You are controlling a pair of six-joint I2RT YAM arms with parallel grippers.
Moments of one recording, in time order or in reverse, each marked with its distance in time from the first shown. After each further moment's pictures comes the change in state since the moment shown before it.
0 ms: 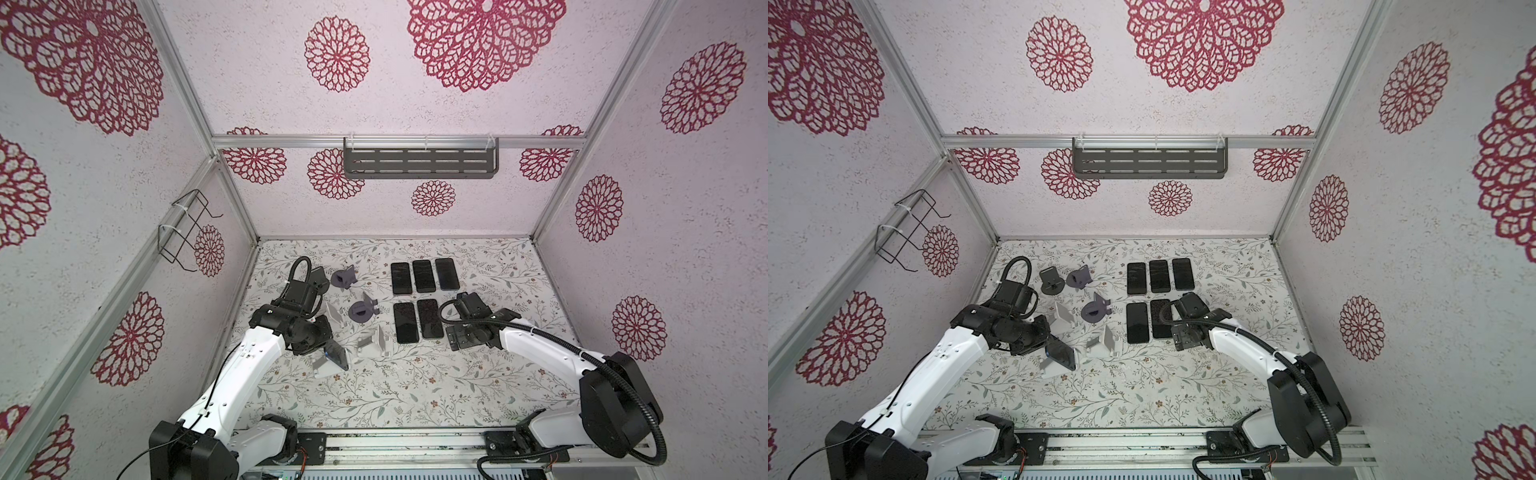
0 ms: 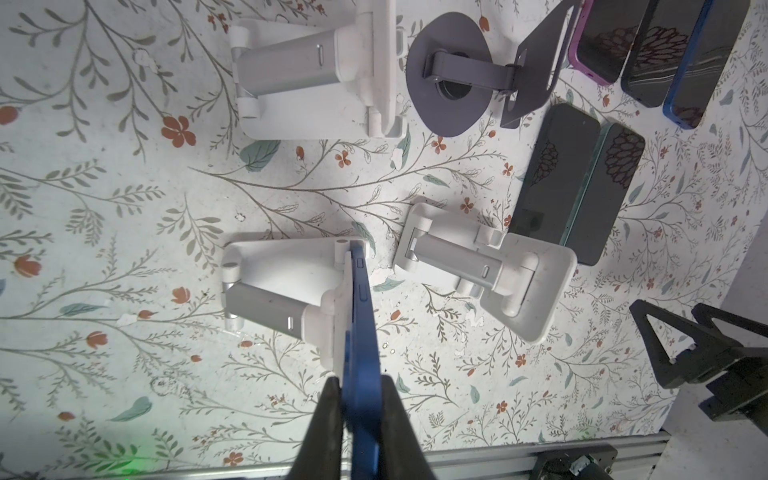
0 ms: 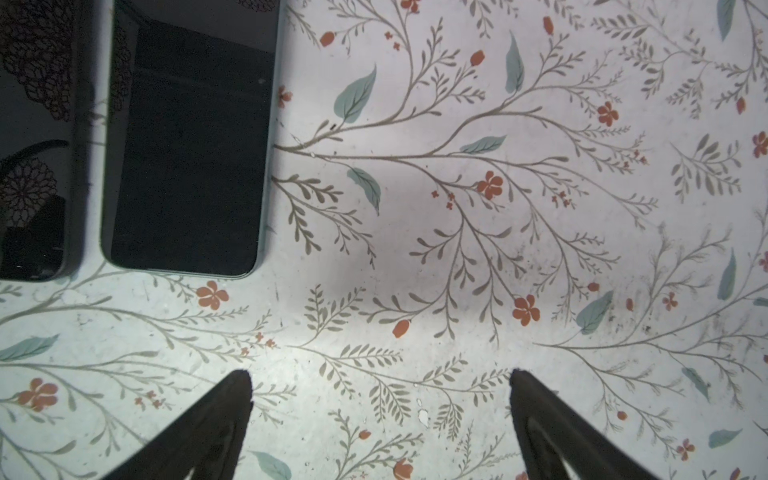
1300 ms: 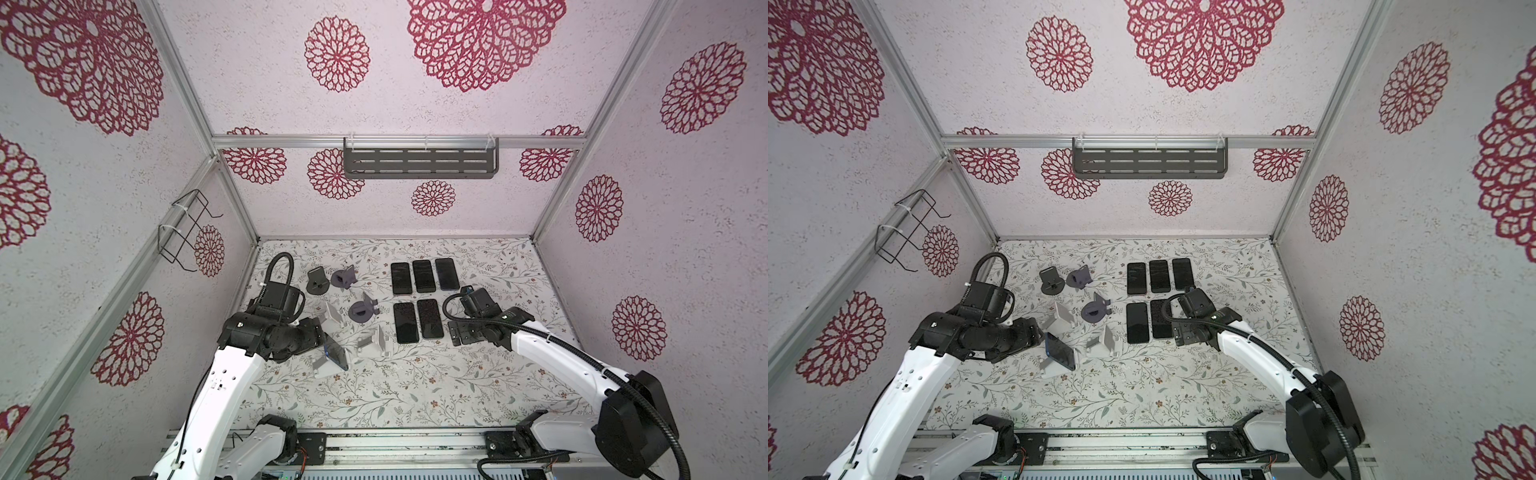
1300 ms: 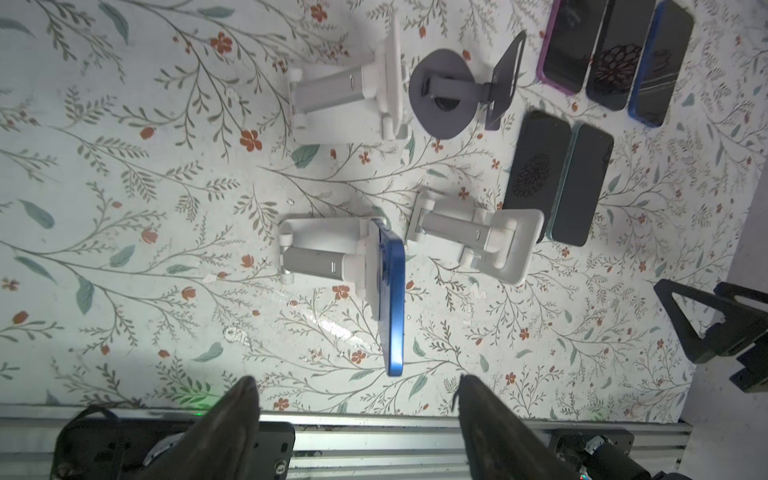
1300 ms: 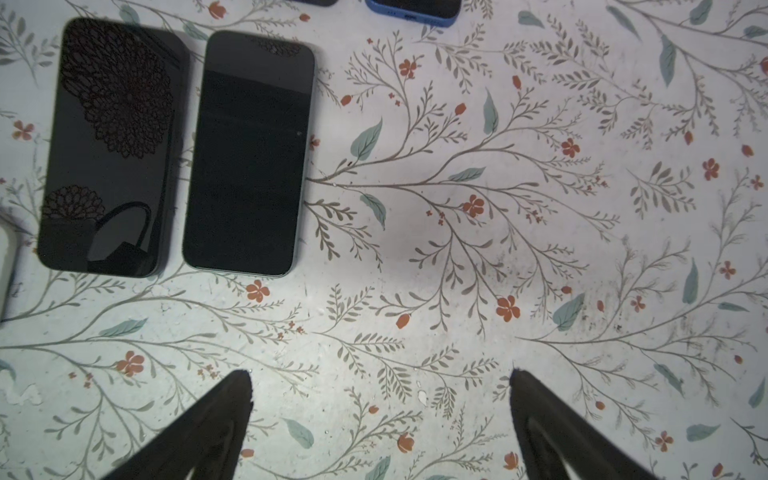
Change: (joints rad) left arm 0.034 -0.150 0.110 -0.233 -0.056 0.064; right arm 0.000 -0.072 0.050 -0.055 -0.017 0.008
